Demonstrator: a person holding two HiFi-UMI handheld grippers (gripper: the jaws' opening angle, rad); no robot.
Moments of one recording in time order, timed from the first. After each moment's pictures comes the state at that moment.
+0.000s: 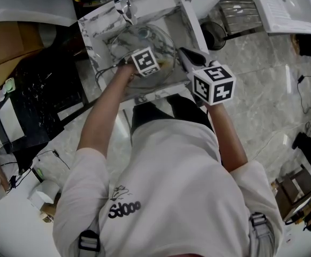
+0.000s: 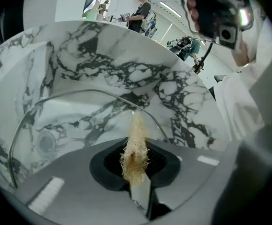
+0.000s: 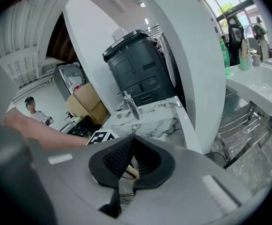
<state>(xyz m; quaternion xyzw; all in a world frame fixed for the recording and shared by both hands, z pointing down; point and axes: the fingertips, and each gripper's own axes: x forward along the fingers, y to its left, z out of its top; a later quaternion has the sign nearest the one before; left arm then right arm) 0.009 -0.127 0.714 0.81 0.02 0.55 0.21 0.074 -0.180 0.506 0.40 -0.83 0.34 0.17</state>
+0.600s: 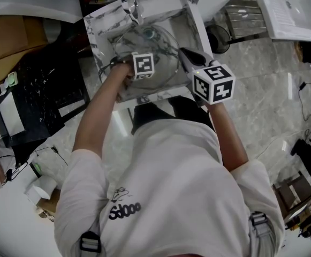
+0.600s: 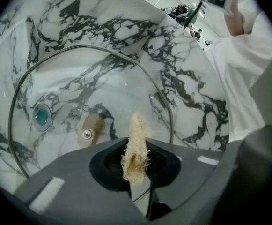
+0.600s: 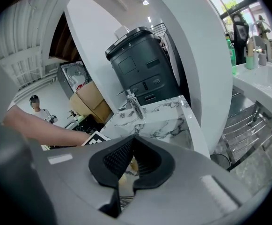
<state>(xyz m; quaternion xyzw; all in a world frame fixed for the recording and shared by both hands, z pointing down) -0.074 -0.097 0.723 0.70 0.12 0.69 0.17 0.059 -0.187 0.508 0.37 -0.84 0.34 0.18</state>
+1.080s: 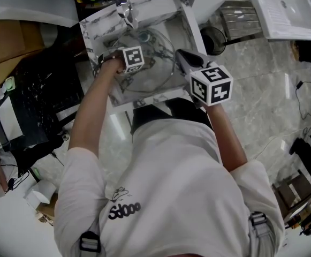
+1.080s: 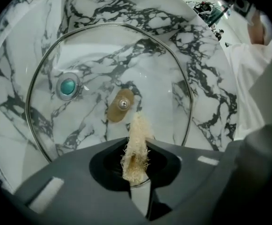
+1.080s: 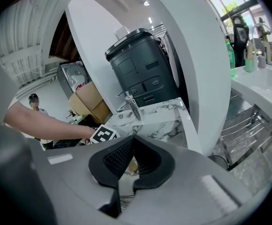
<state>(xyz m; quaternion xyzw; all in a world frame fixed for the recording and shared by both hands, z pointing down) -0.128 -0.141 0.734 0.64 0.05 0.74 0.20 0.068 -0.189 0.504 0.38 -0.84 0.34 0.18</state>
